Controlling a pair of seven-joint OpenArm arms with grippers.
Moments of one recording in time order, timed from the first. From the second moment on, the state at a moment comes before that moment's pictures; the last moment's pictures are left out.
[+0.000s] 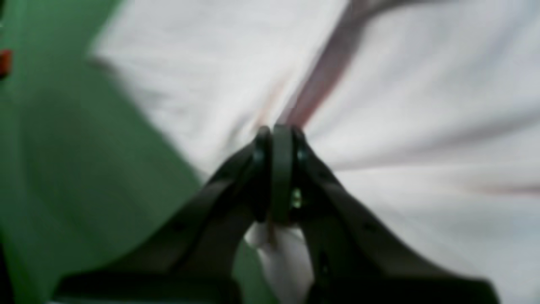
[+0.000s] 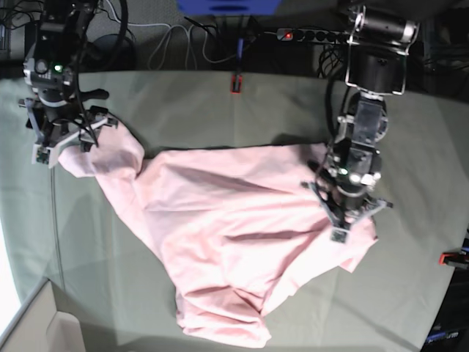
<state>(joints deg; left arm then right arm) -10.2 -7.2 4.3 67.5 11.5 -0.1 29.4 -23.4 -0.5 18.9 113.8 0.4 0.5 -46.9</state>
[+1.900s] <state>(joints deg) -33.5 -7.0 0.7 64.9 11.2 0.1 27.4 -22.9 -0.7 12.0 113.1 0.2 0.5 -47.0</state>
